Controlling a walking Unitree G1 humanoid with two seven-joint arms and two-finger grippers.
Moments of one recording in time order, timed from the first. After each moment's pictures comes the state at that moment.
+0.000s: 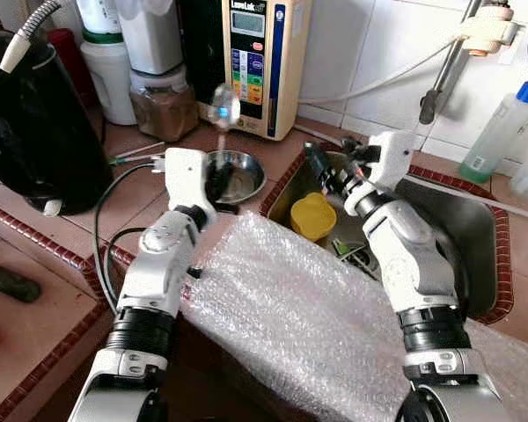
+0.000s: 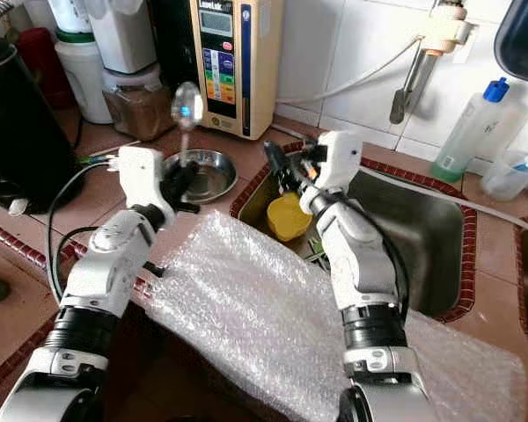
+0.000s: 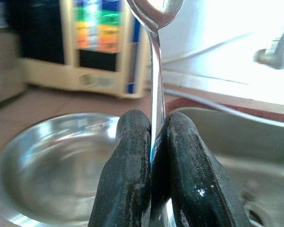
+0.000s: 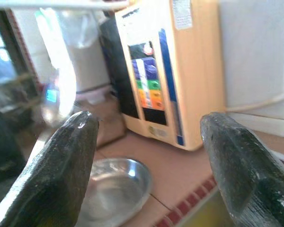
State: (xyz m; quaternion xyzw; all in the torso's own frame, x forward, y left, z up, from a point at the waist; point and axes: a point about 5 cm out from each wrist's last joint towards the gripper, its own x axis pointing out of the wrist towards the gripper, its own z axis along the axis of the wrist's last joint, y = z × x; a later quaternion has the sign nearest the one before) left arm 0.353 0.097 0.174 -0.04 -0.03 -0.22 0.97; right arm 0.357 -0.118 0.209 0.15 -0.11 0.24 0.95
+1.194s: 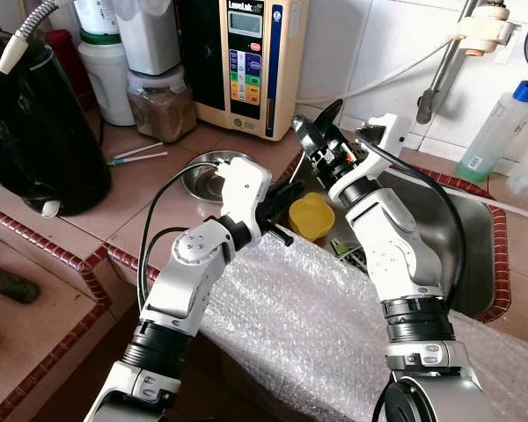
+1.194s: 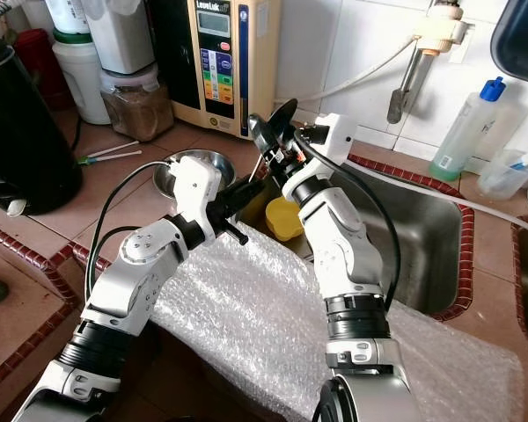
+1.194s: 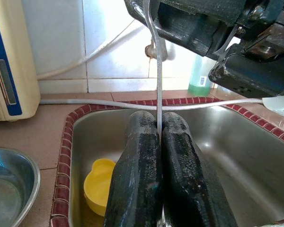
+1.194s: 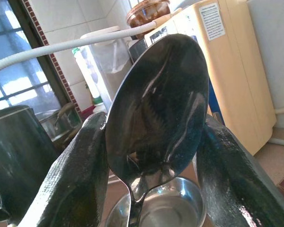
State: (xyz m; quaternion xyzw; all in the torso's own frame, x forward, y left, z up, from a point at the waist) left arm 0.327 0.053 0.178 -0.01 -0.04 -0.38 0.92; right arm 0.357 -0.097 0.221 0.24 -0.12 0.28 0.92
